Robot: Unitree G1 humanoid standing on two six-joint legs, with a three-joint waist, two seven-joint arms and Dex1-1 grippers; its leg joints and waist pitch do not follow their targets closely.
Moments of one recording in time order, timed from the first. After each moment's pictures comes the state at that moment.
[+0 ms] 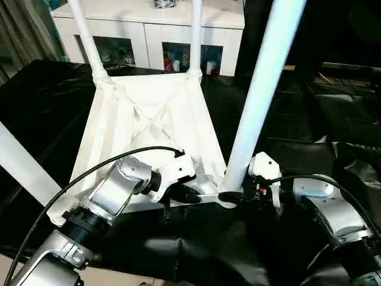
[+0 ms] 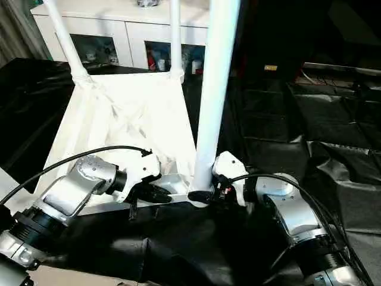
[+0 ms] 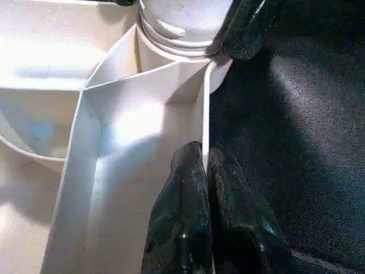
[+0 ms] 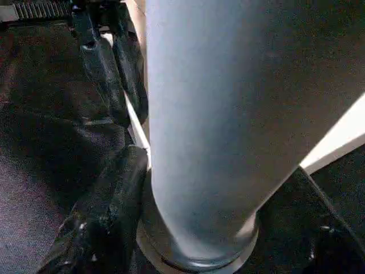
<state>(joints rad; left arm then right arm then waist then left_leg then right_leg) -0.54 0.40 -0.45 0.23 0.01 0.47 -1.17 -0.33 -0.48 0.23 0.23 0.15 0.14 1.06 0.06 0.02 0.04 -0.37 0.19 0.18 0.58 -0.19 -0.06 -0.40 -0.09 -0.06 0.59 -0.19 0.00</state>
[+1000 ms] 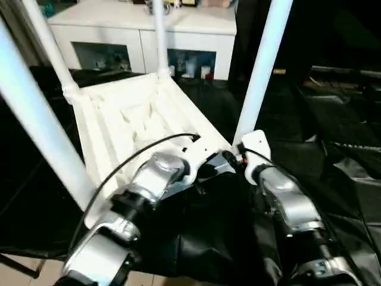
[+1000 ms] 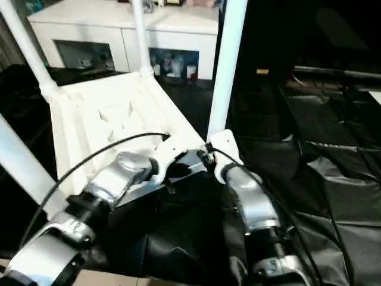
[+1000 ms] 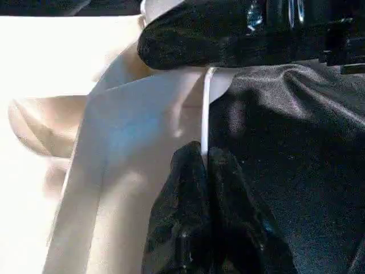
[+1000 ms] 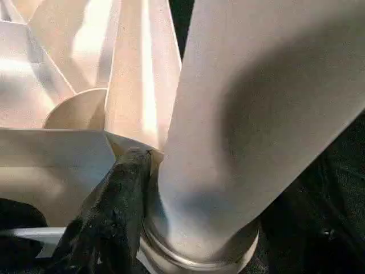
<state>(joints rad) -0.72 0.09 -0.36 0.66 0.08 0.43 -0.70 -0.41 -0.11 0.09 0.37 -0.04 0.35 0.23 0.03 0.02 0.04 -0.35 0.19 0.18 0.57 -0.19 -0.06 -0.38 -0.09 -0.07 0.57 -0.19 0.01</state>
